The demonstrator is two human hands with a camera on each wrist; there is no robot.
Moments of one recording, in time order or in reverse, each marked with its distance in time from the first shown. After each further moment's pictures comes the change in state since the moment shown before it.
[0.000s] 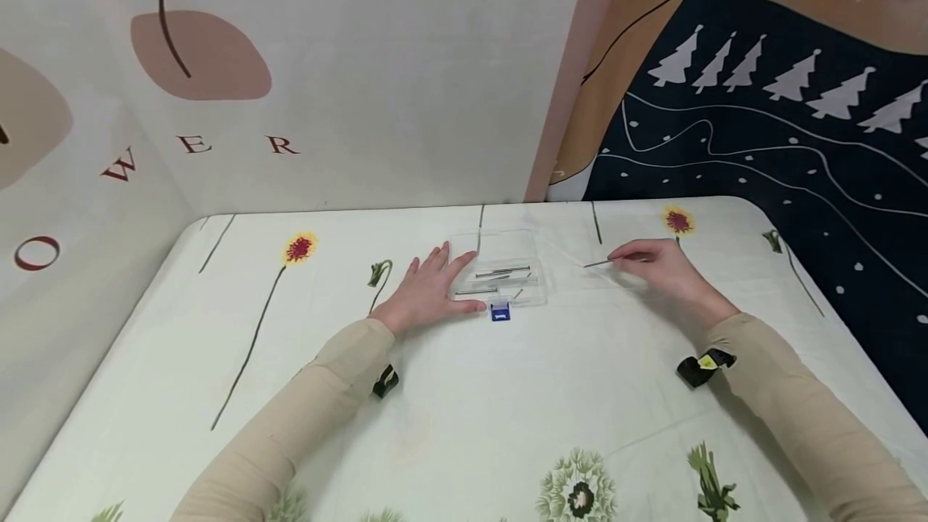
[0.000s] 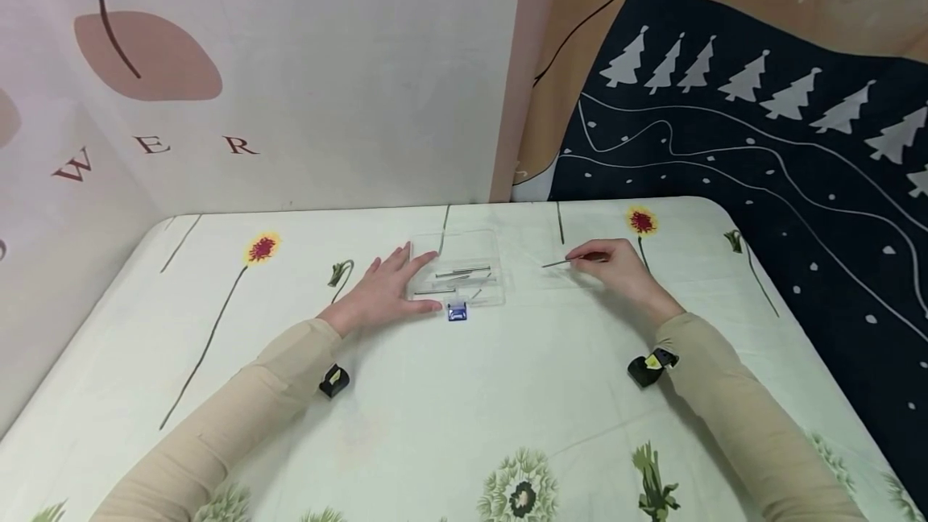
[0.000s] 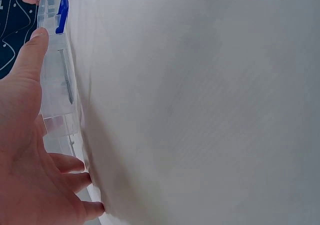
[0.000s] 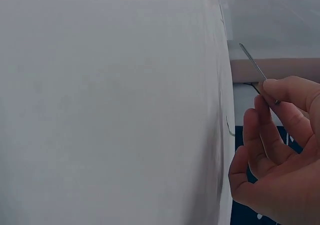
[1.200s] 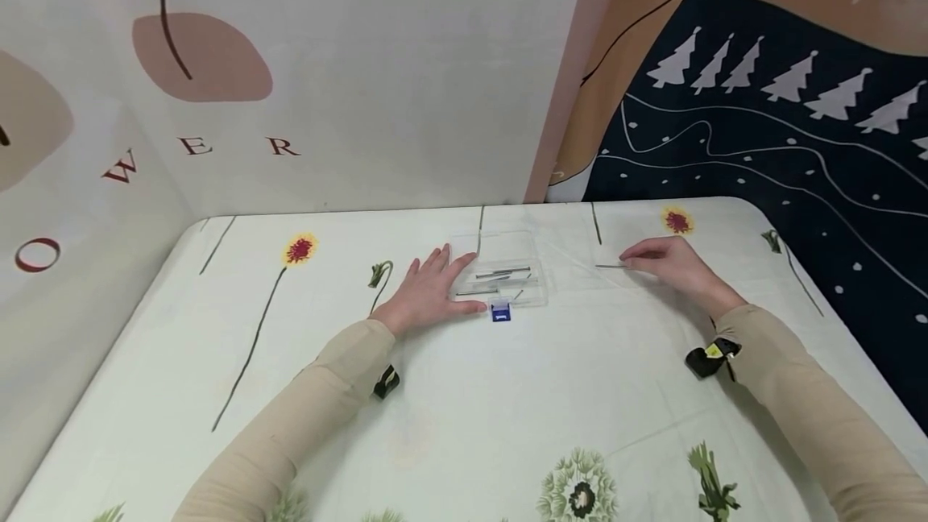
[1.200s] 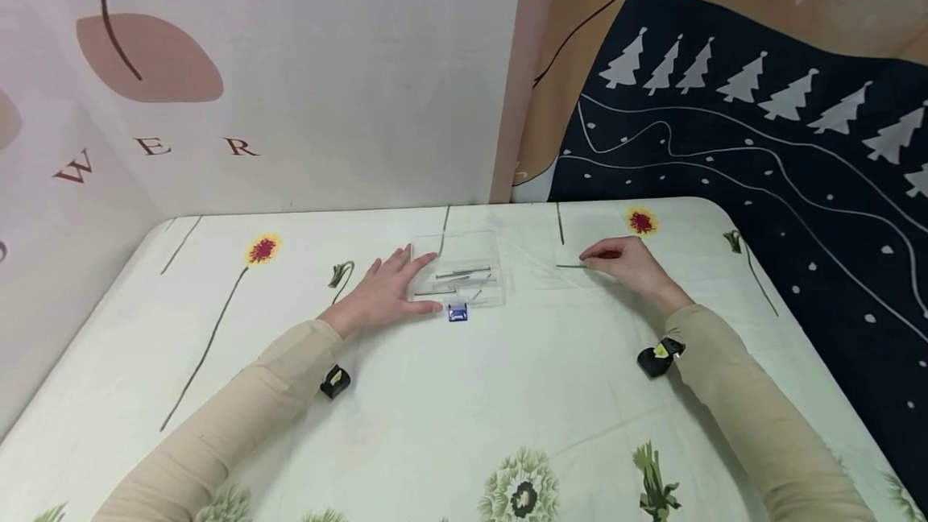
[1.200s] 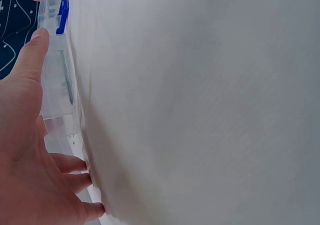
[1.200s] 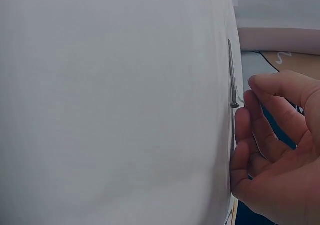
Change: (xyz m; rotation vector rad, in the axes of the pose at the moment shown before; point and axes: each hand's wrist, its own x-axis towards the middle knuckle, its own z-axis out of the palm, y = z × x) left_hand 0.000 0.000 -0.001 0.018 -0.024 -0.015; right_hand 0.009 0.015 -0.013 -0.041 -0.024 0.131
